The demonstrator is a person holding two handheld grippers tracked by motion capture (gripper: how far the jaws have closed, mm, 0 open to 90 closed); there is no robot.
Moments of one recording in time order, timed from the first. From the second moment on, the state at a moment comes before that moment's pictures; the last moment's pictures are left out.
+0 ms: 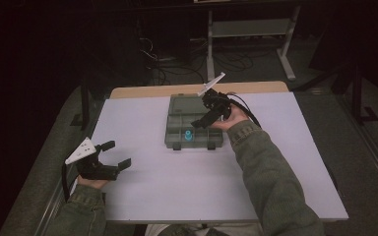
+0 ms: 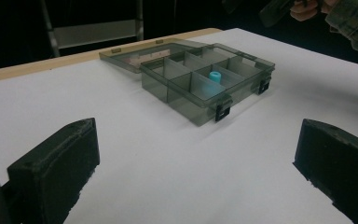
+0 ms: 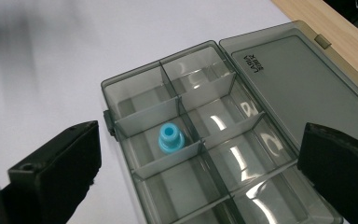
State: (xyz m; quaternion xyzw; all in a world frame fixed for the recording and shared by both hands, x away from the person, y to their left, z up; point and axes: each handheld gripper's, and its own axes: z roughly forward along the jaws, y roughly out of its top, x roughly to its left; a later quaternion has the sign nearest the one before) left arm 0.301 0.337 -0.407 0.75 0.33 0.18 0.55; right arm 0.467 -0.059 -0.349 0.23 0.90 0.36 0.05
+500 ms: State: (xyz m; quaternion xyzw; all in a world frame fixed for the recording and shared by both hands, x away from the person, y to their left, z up) left arm 0.301 0.337 -0.407 0.74 0.33 0.19 0.55; right arm 0.450 -0.085 -0.344 0.23 0.89 0.40 0.07
